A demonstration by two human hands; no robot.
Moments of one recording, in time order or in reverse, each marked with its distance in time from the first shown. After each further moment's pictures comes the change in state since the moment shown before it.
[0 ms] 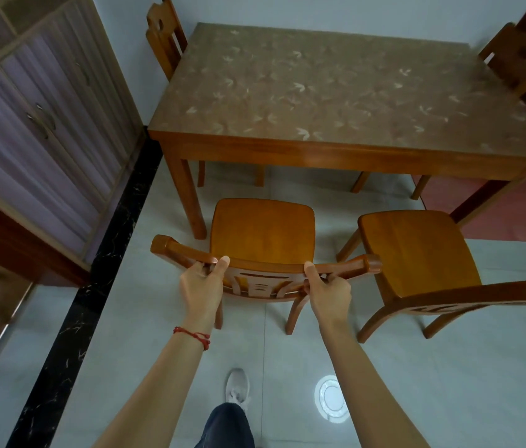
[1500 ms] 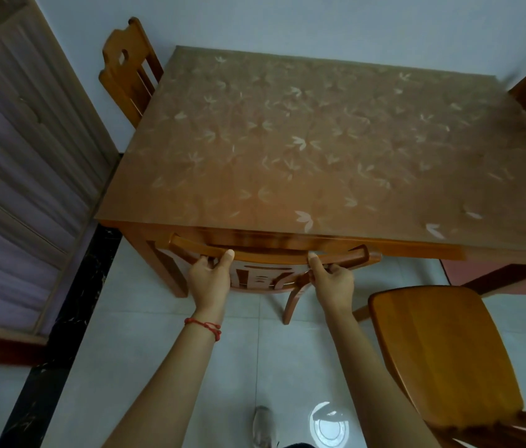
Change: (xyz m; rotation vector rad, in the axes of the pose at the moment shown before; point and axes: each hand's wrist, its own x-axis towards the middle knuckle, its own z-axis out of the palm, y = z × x) left_hand 0.275 0.148 0.203 -0.217 -0.054 -0.040; right_hand 0.332 -0.141 0.116 -0.032 -0.008 0.028
